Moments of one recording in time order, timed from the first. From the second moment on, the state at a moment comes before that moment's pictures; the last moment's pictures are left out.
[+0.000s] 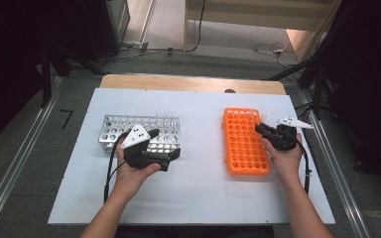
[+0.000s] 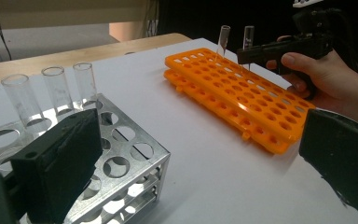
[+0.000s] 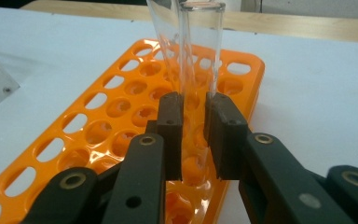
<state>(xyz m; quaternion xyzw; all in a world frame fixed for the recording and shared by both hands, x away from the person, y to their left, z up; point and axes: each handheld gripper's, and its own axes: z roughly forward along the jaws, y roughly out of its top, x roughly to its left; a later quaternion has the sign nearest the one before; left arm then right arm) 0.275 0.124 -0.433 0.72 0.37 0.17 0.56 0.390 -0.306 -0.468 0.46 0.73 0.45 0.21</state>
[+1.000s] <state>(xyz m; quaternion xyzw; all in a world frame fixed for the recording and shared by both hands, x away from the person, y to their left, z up) 0.277 0.119 -0.427 0.72 0.36 0.17 0.57 0.358 -0.275 -0.417 0.38 0.74 0.51 0.21</state>
